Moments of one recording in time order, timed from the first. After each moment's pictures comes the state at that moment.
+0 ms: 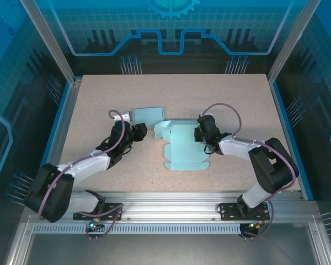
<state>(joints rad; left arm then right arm) -0.41 1.33 0.55 0.25 -0.12 -0.59 0.49 1.60 0.76 0.03 0.27 0.37</state>
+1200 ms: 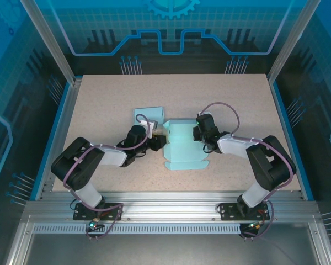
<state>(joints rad) -0.52 1.66 0.56 0.63 0.22 -0.45 0.49 1.63 0.78 0.05 0.26 0.35</state>
